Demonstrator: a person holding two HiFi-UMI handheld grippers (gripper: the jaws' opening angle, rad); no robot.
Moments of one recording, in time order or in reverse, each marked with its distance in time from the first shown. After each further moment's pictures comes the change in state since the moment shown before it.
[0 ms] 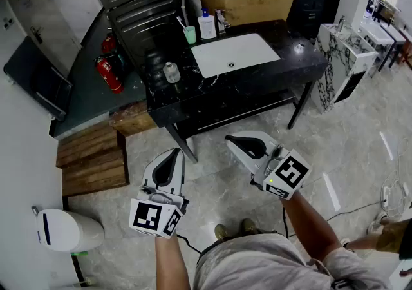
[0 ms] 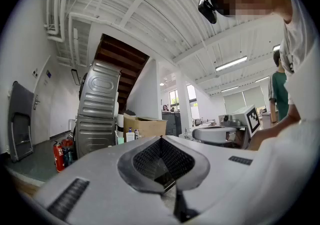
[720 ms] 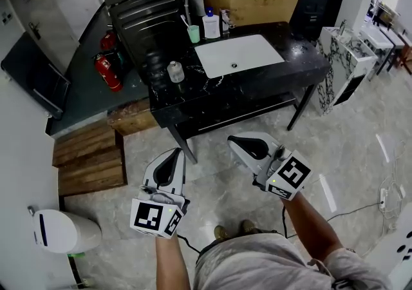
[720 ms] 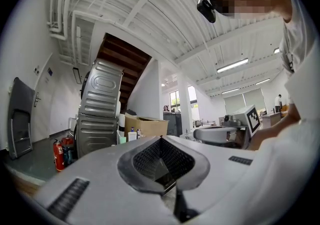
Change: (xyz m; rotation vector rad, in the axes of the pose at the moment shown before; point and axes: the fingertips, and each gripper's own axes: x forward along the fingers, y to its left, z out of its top) left arm -0.002 0.032 -0.007 -0.018 -0.008 -0.004; right arm 0.027 0.002 -0.008 0.005 0.020 -0.004
